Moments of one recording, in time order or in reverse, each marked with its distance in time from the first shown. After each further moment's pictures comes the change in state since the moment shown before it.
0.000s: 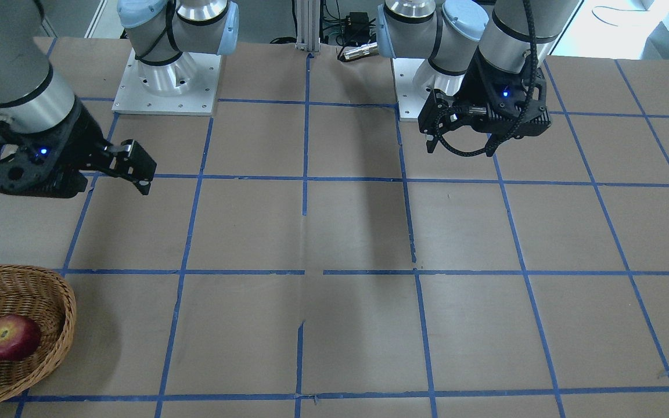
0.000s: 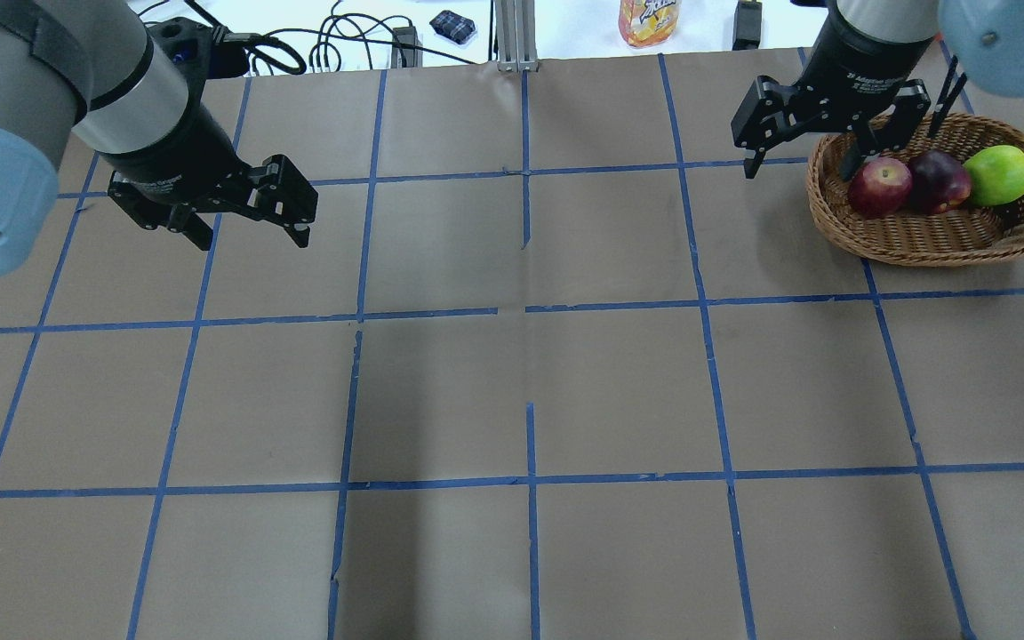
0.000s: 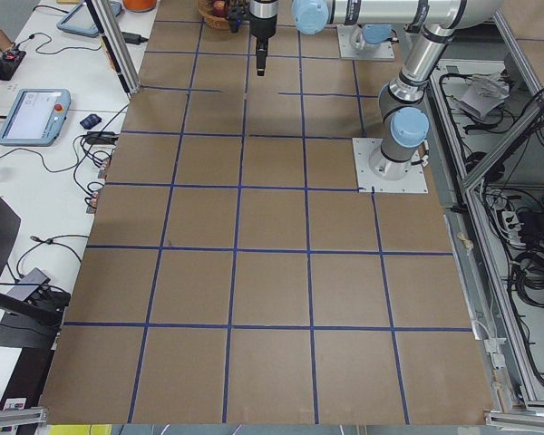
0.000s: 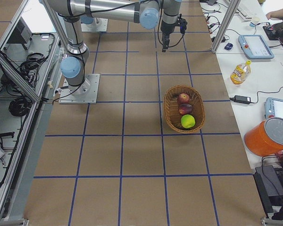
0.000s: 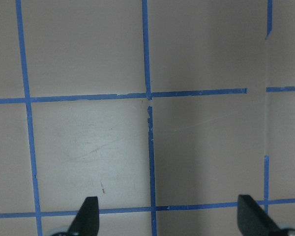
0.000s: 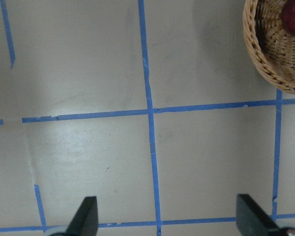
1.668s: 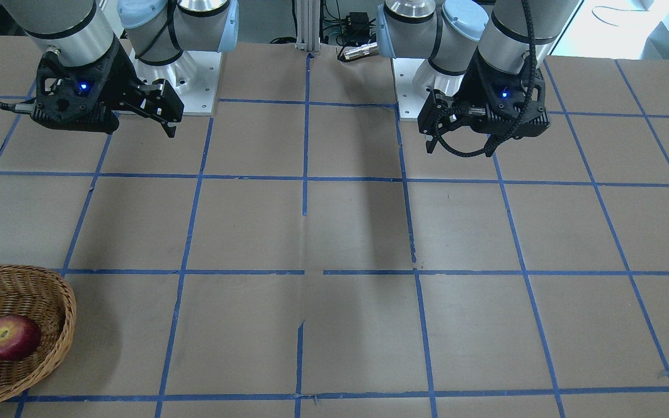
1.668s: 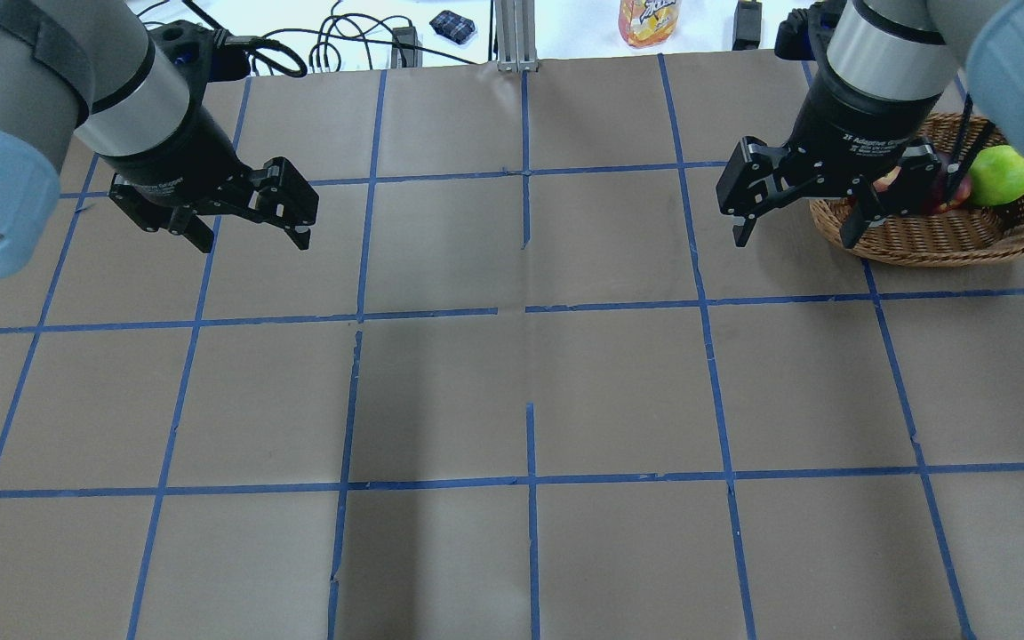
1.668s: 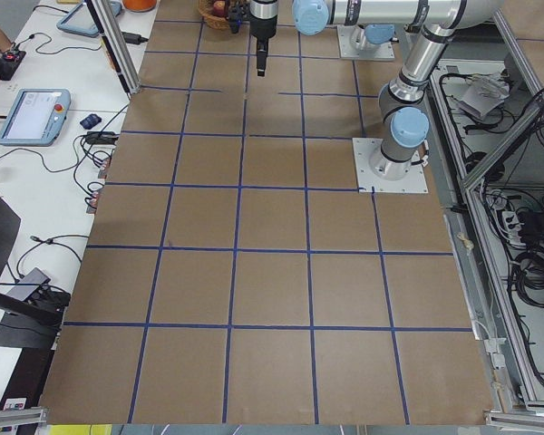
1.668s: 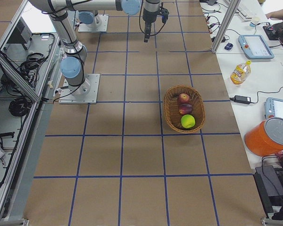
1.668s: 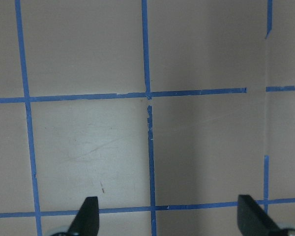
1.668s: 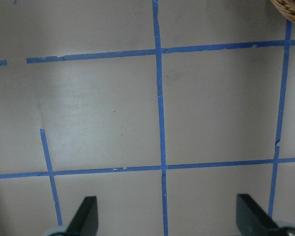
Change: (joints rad) left arm 0.000 0.000 -0.006 0.001 -0.001 0.000; right arm 0.037 -0.107 0.049 0.132 -0.015 0.021
